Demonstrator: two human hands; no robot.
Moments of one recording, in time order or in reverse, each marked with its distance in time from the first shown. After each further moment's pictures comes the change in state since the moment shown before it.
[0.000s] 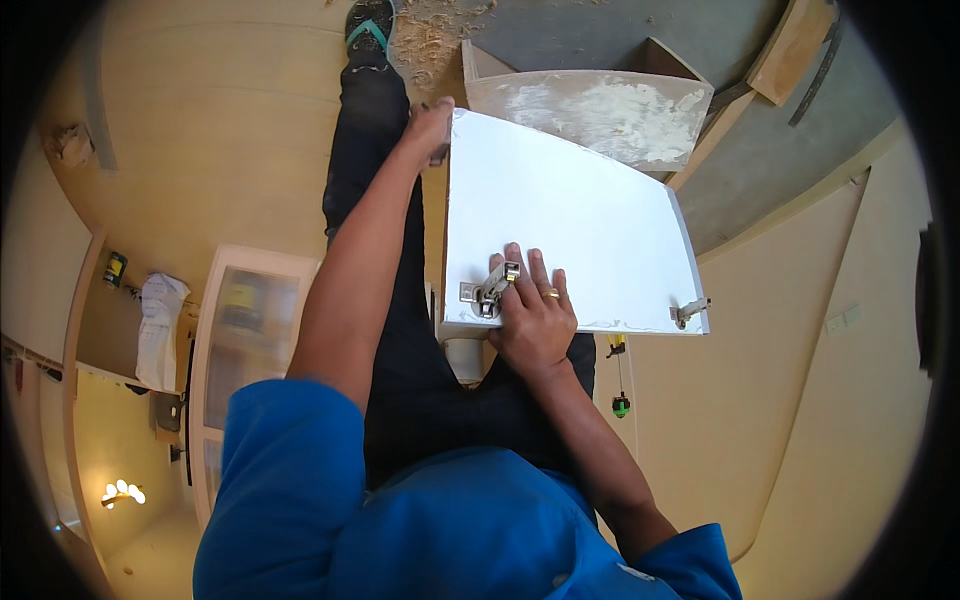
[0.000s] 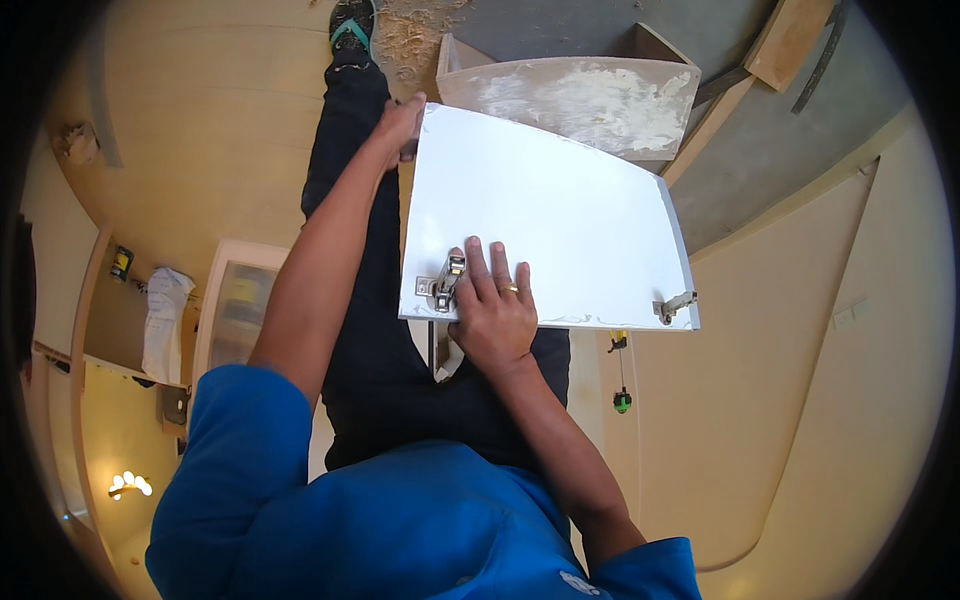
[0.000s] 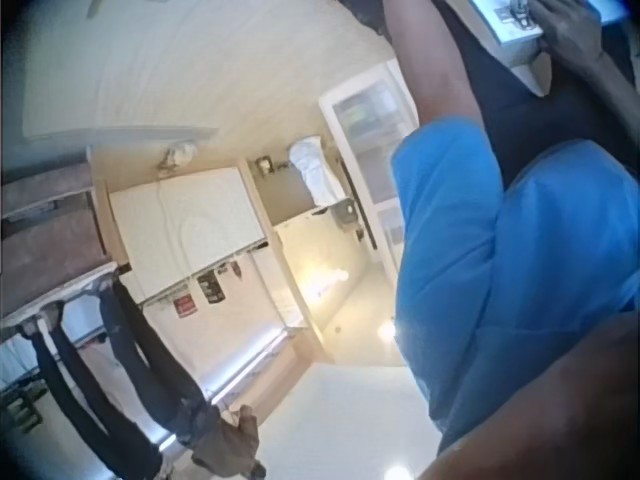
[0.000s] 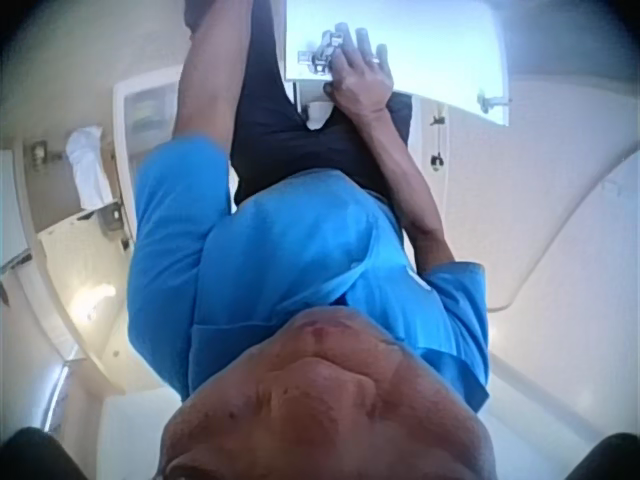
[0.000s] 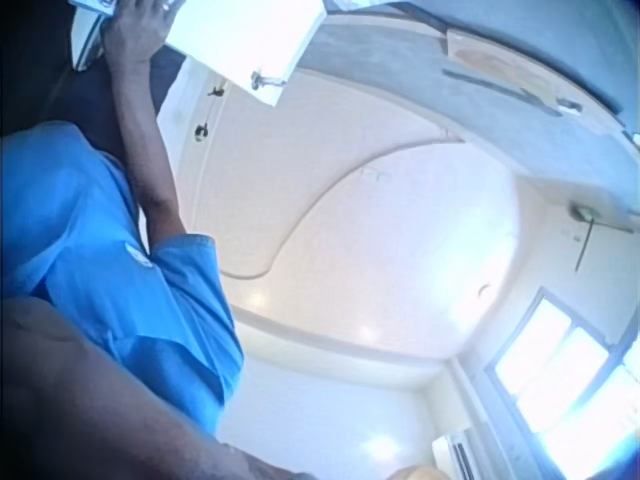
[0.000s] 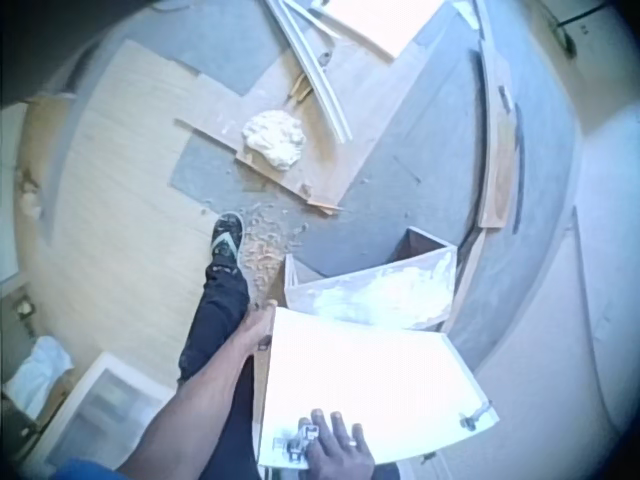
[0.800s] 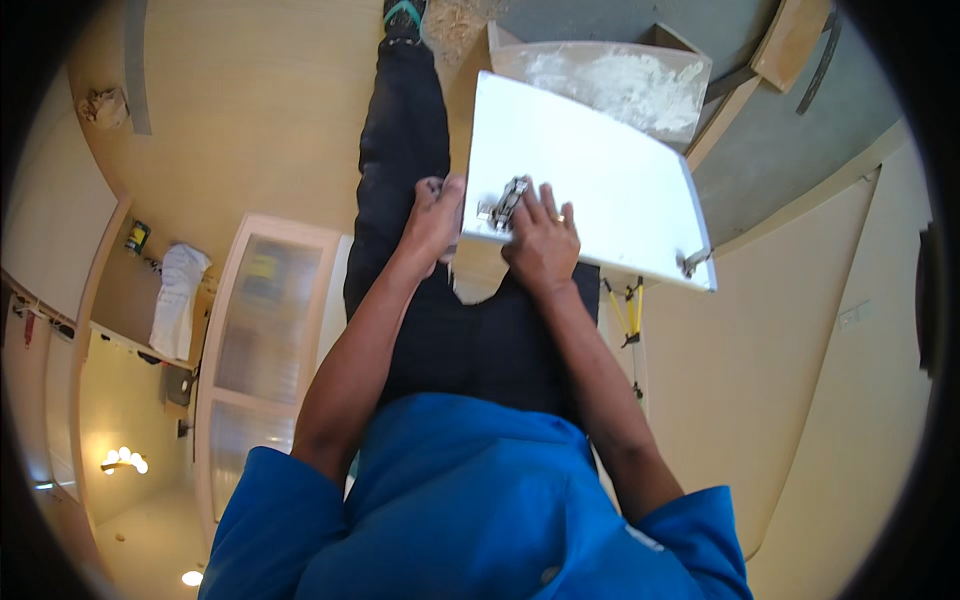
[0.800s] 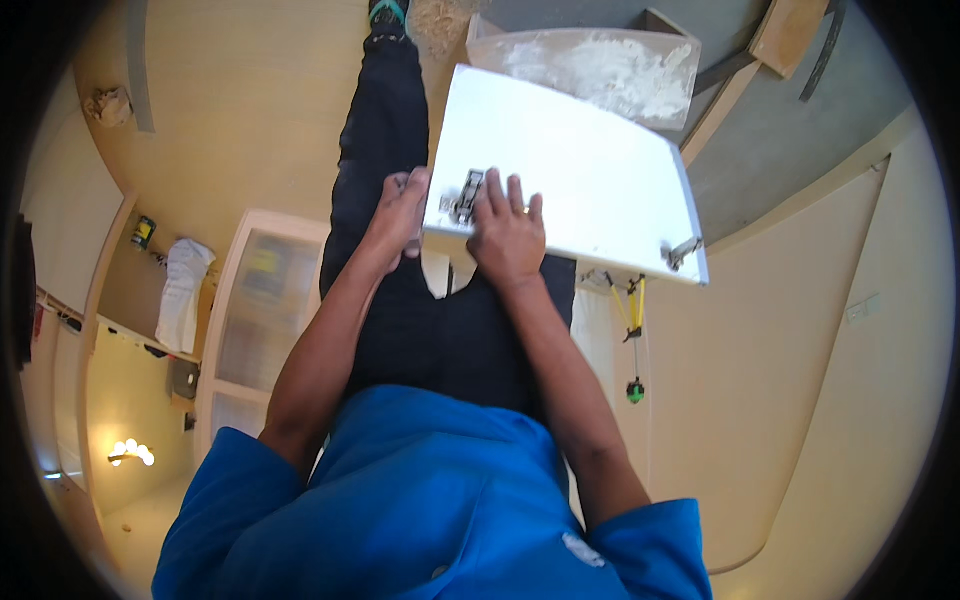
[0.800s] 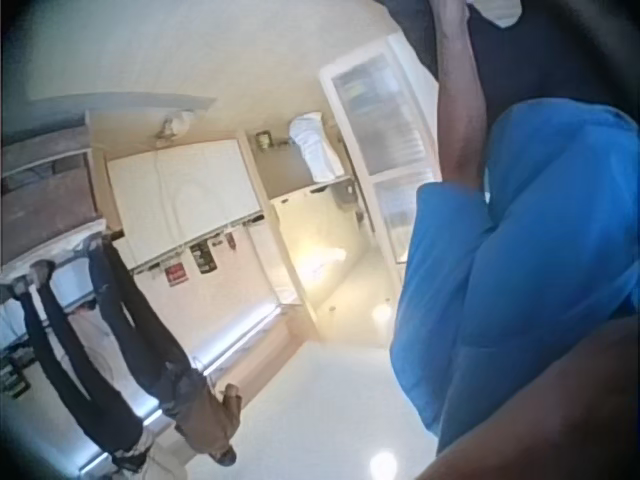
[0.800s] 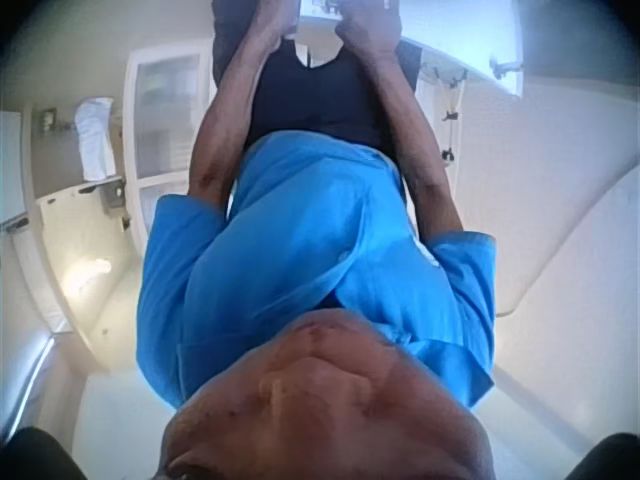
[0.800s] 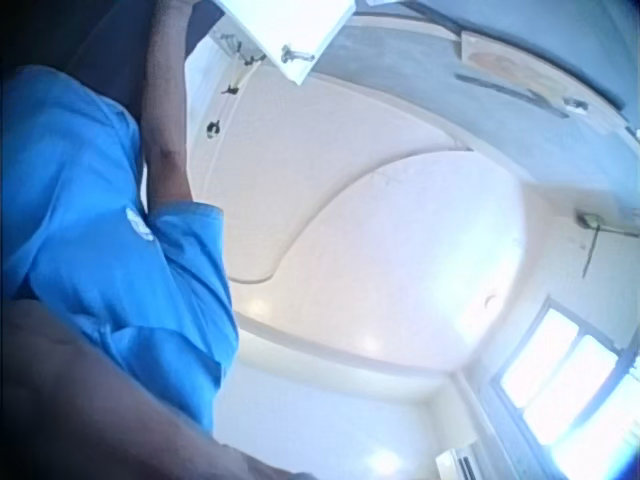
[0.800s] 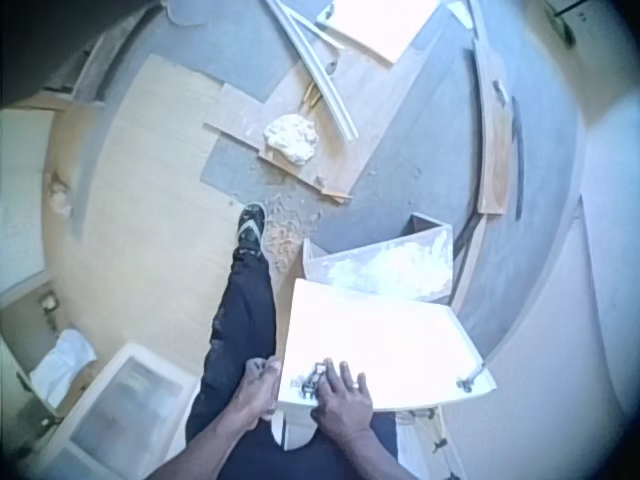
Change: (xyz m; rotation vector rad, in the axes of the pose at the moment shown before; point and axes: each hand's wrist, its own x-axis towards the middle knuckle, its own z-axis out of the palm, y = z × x) left_hand -0.237 -0.090 -0.019 -0.034 0.114 0.130; right_hand 0.000 0.008 0.030 -0.078 0.080 0.001
